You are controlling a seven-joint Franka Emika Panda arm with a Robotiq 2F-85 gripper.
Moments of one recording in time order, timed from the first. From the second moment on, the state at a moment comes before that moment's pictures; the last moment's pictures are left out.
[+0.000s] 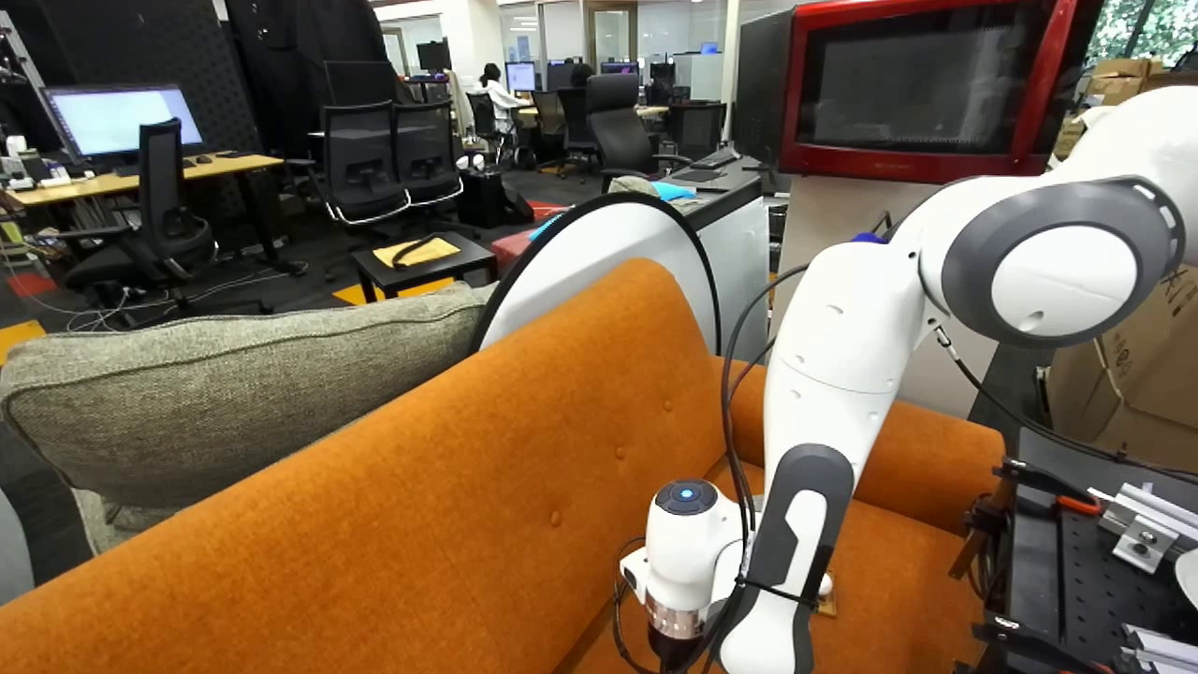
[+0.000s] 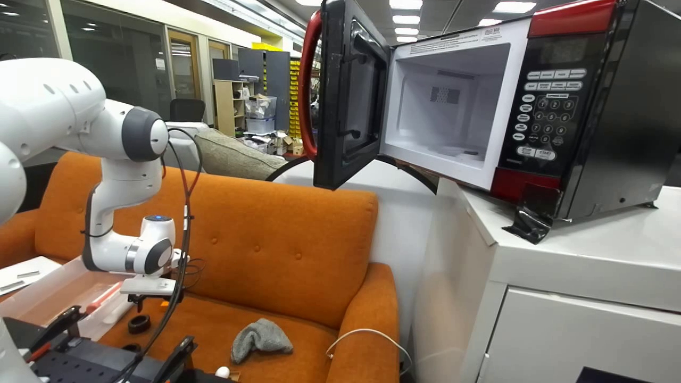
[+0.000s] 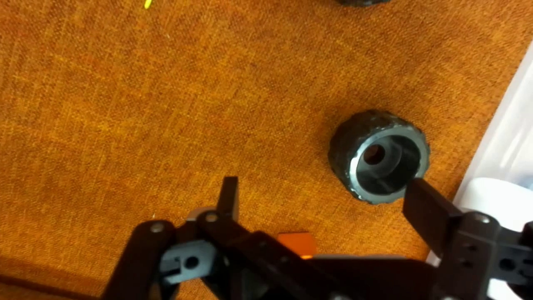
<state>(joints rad) 0.30 1.33 0.16 -1.68 -0.02 3.01 -0.12</state>
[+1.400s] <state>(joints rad) 0.32 1.47 0.14 -1.48 -0.05 2.85 -0.12</state>
